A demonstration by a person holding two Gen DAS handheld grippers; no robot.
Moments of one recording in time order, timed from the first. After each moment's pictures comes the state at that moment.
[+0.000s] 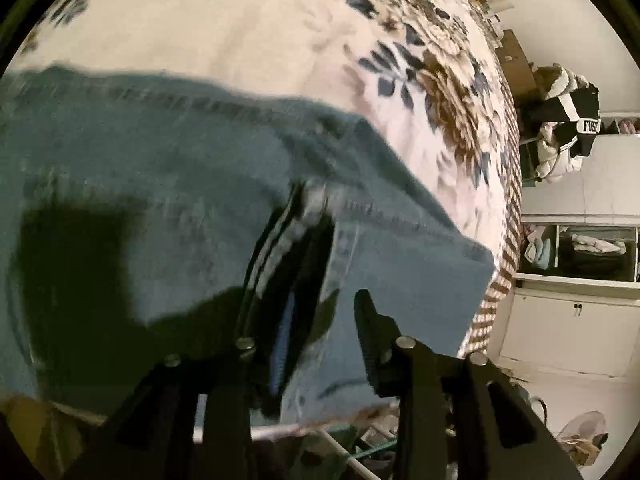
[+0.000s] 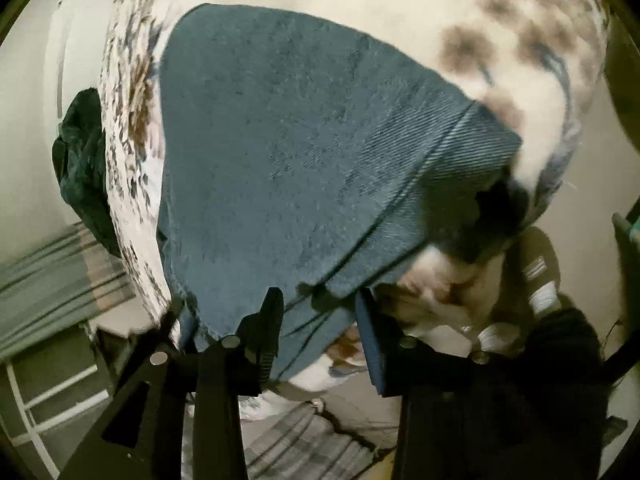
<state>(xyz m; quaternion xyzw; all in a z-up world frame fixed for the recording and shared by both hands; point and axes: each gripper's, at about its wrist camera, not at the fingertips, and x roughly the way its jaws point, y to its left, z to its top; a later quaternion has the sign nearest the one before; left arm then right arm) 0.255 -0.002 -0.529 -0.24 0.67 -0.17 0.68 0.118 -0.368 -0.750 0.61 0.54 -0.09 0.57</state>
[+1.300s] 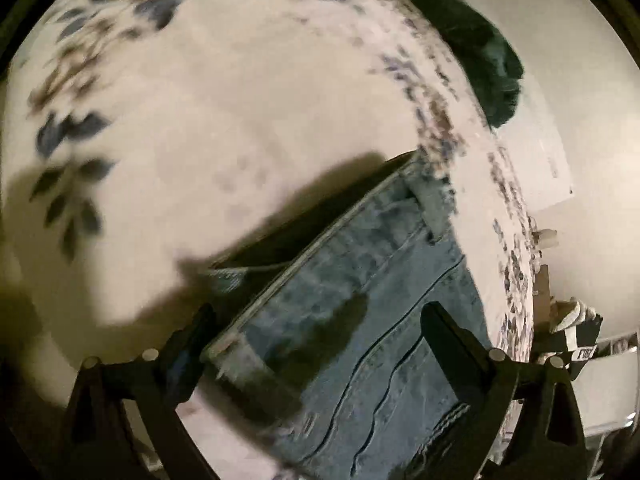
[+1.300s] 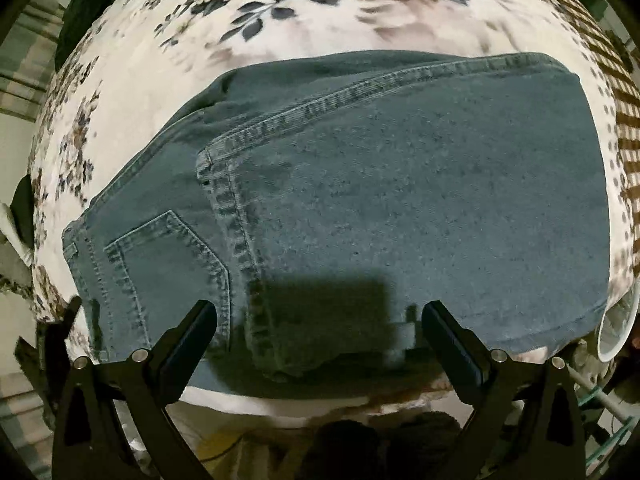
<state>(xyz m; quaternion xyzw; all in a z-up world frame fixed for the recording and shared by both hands) 0.168 0.241 -0.567 -0.45 0.44 0.08 0.78 0.268 -0.176 -0.692 0.20 0.66 -0.06 0.72</state>
